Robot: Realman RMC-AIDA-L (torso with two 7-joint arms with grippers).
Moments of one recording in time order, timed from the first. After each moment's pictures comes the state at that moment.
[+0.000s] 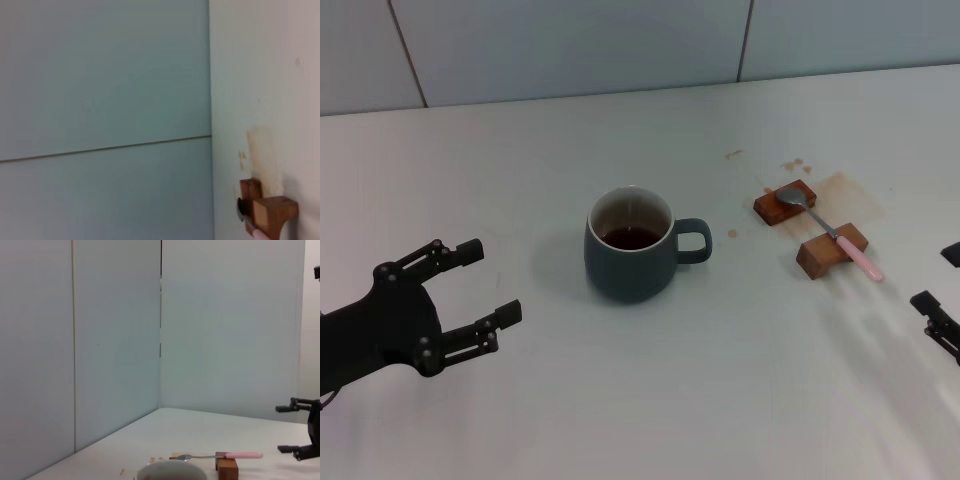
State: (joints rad) left arm -0.39 -2.06 0.58 0.47 1.87 1.68 -0.87; right arm 0.15 2.07 0.02 -0.14 -1.92 -1.53 2.09
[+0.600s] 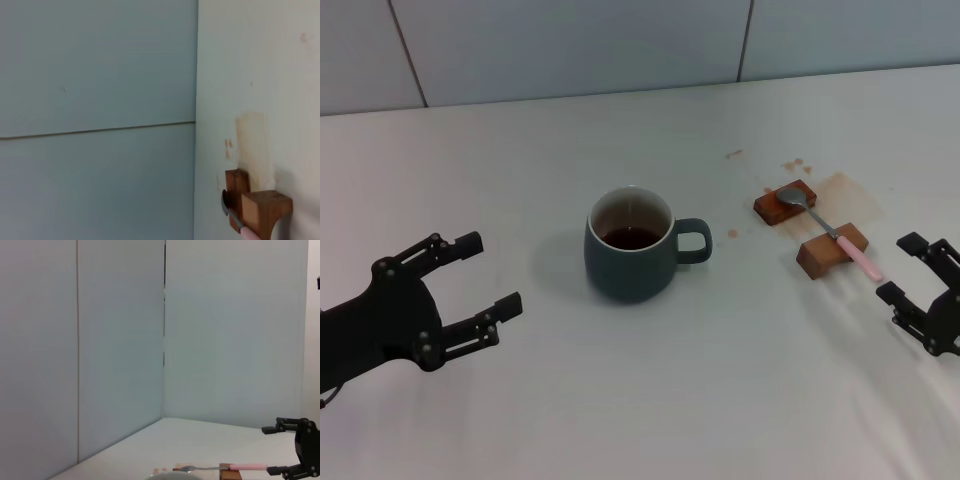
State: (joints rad) left arm -0.39 -2.07 0.58 0.46 1.84 1.69 -0.86; right arm 0.23 2.08 -0.01 -0.14 -1.93 -1.44 2.09
